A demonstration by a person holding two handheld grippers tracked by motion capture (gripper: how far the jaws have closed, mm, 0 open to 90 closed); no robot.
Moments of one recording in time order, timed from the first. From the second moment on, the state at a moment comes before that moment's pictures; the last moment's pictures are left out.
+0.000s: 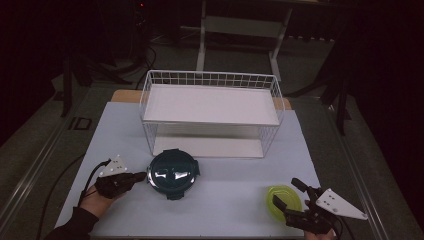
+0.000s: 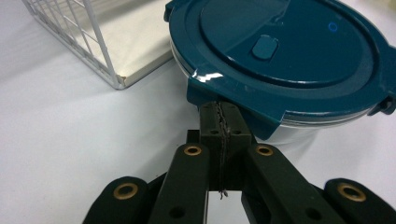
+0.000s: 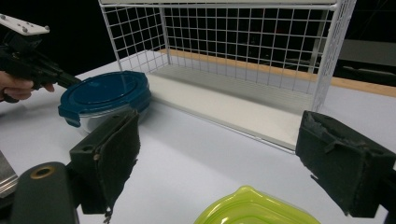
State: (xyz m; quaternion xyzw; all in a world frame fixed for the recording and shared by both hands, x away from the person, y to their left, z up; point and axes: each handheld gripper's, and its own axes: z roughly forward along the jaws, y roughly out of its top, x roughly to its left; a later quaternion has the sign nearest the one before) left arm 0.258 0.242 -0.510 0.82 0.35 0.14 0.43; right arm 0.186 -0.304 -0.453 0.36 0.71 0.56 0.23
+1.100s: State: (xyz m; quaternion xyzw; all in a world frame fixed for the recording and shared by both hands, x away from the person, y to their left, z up) left arm 0.278 0.195 -0.509 0.83 0.33 0.12 0.44; right arm 0.187 -0.303 -0.454 0.35 0.71 0.56 0.22
